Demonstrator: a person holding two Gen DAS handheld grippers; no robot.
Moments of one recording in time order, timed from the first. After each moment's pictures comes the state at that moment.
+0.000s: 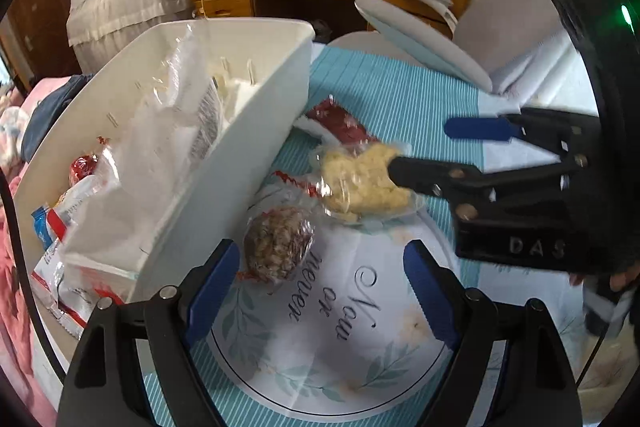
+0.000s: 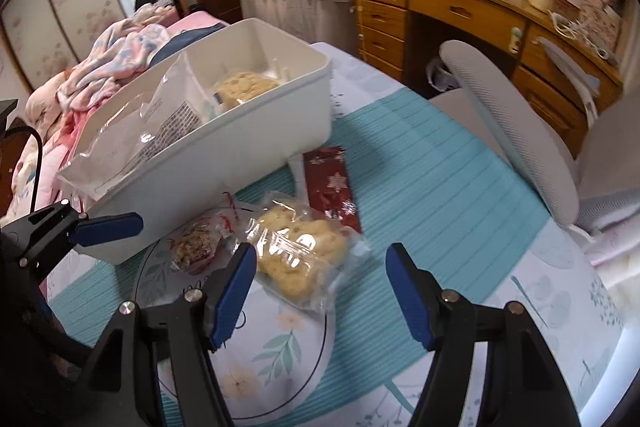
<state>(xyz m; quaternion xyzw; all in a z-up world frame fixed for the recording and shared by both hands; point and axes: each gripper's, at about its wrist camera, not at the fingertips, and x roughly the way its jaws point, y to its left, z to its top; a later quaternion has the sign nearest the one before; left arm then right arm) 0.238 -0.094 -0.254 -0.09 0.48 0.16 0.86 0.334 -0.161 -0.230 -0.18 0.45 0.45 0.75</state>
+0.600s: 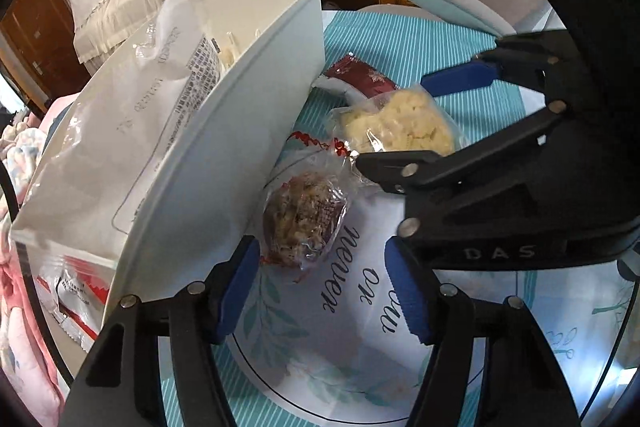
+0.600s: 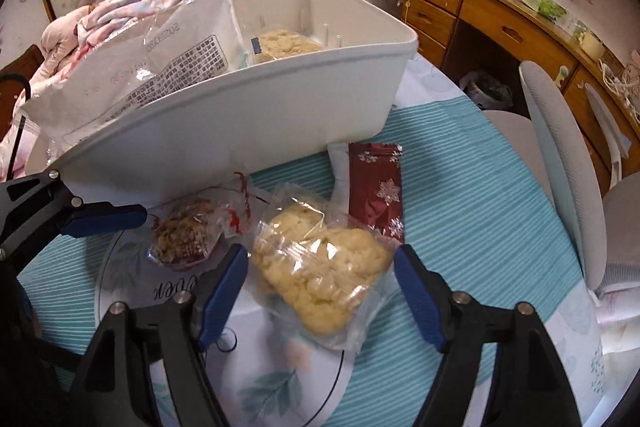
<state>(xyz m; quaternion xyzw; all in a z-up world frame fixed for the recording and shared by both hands) 0.237 -0.094 -0.286 -0.03 0.51 0.19 0.84 0.321 -0.115 -0.263 -0.28 0.42 0.49 0.71</state>
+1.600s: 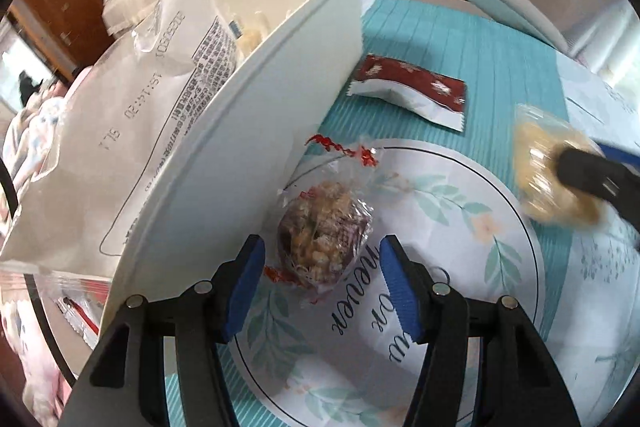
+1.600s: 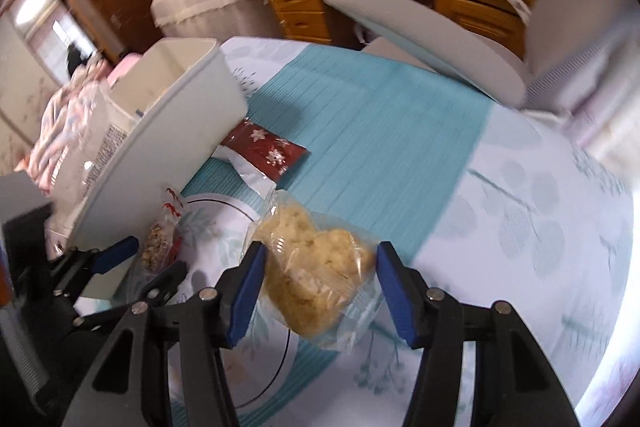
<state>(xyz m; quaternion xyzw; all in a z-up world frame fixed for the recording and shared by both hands) 0.276 -0.088 -0.299 -0.06 0.54 0.26 0.80 0.345 -0.224 -0.248 -0.06 0.53 0.33 0.78</state>
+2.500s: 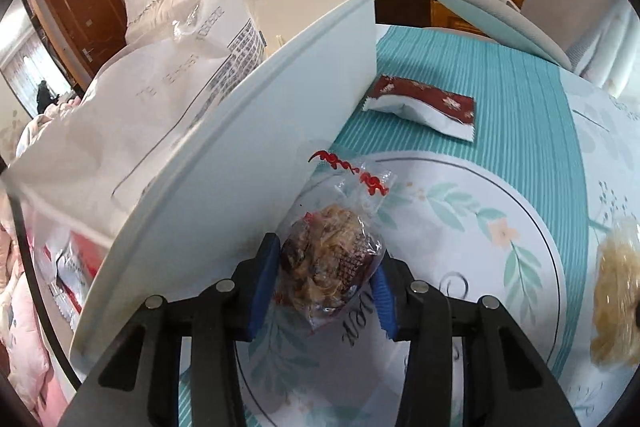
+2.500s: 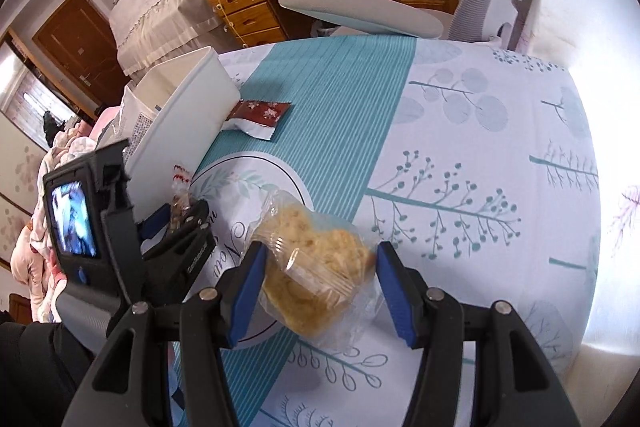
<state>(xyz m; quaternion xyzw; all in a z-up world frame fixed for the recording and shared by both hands) 0.263 -0.088 -0.315 -0.03 0.47 0.28 0.84 0.264 -0.271 -0.232 0.03 0.54 0.25 0.80</state>
